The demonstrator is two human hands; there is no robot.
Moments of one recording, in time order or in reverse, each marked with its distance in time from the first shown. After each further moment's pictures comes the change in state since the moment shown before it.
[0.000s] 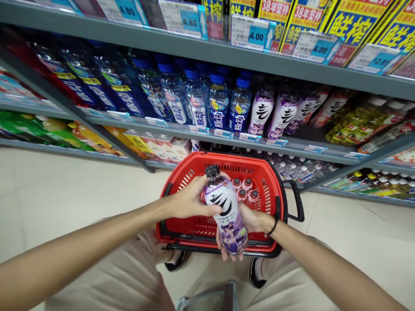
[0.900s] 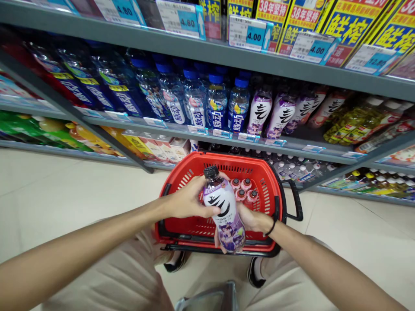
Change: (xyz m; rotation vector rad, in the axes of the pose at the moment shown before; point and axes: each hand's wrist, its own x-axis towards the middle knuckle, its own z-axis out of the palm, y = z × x) left_hand 0.003 0.010 -0.003 0.010 -0.032 -0.045; right_hand -0.002 -0.009 0.018 -0.147 0.101 -0.122
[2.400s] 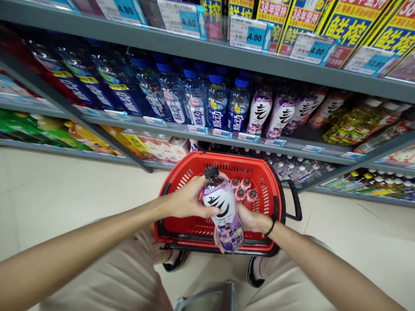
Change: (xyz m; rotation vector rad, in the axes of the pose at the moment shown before) left_hand -0.001 -0.002 0.001 0.011 -0.013 0.027; right_hand -0.005 -0.011 0.011 -0.059 -0.019 -0.020
